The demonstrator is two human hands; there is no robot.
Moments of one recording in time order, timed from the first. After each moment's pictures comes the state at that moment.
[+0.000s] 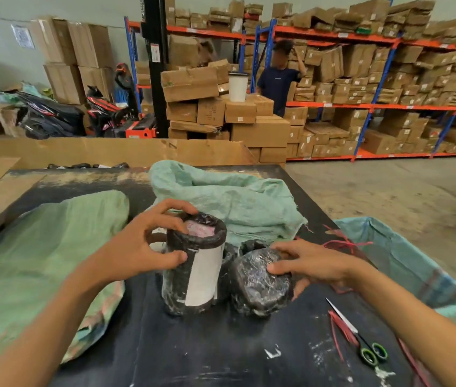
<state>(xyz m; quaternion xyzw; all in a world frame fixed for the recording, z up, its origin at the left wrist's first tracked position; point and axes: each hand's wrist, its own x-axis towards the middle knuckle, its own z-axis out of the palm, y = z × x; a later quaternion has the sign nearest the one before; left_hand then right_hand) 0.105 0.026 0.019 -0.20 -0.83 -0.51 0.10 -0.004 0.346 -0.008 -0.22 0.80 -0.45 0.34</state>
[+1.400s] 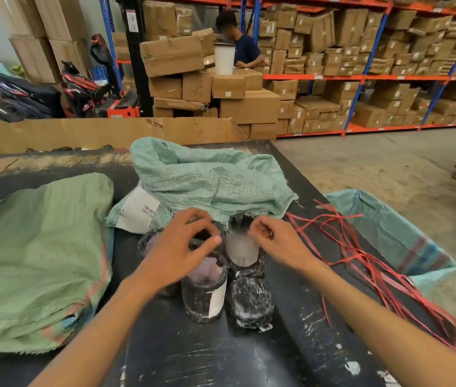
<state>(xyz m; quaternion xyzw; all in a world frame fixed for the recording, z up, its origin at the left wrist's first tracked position) 0.067 0.082 -0.063 -0.16 -0.92 -0.31 0.20 -0.012 0.320 -0.075 -0.28 0.88 -0.39 -0.02</state>
